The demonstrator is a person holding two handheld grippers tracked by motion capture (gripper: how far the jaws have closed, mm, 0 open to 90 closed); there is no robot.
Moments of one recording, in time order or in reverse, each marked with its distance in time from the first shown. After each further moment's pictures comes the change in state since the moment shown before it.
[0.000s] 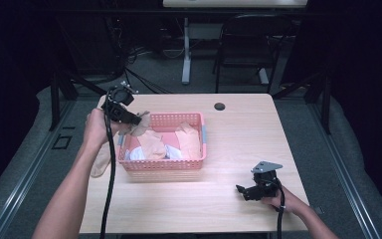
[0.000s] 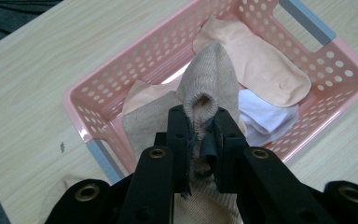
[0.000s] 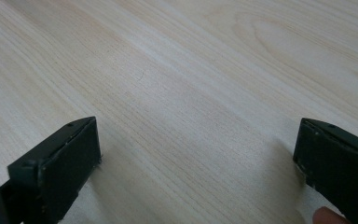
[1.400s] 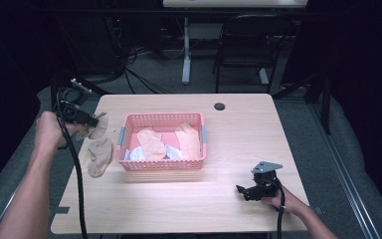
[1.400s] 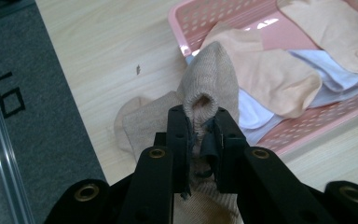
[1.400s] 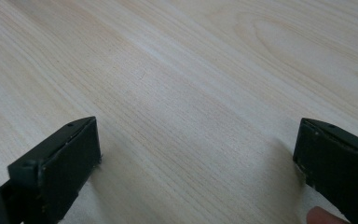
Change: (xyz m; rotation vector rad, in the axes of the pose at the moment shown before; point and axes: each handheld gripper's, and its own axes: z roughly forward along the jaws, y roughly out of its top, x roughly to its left) left arm 0.076 -0.064 -0.046 0.090 0.096 -0.188; right arm 0.000 0.000 0.000 0.001 0.002 -0.005
